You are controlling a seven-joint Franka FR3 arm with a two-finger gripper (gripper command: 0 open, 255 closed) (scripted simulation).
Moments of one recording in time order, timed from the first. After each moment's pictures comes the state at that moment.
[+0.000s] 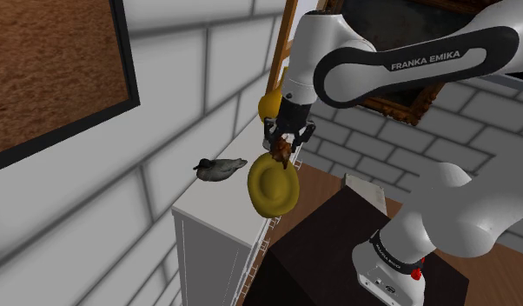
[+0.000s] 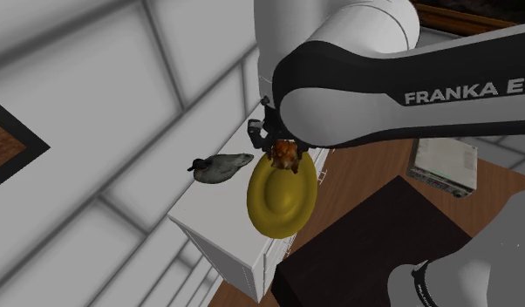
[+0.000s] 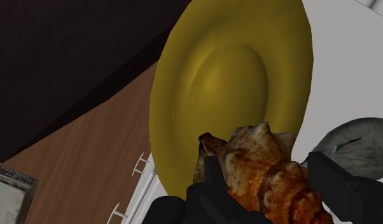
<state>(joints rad) 0.35 -0.39 0.04 -2.47 -0.03 2.05 1.02</state>
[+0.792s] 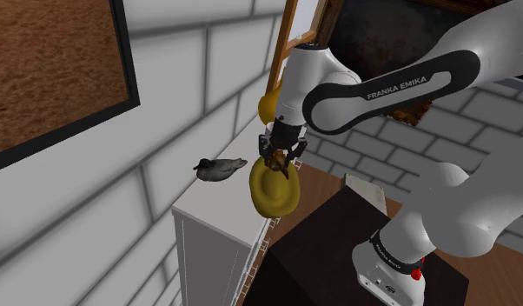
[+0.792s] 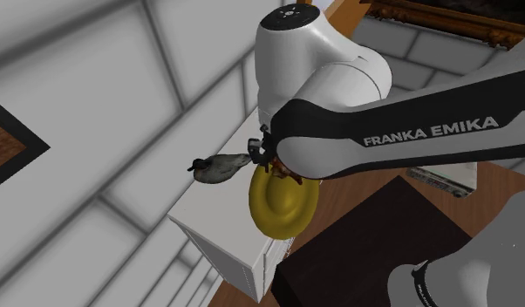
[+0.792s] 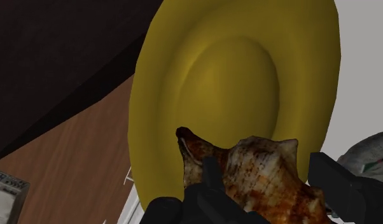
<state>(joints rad) 0.35 -0.31 0.04 -2.56 -0.03 2.24 1.03</state>
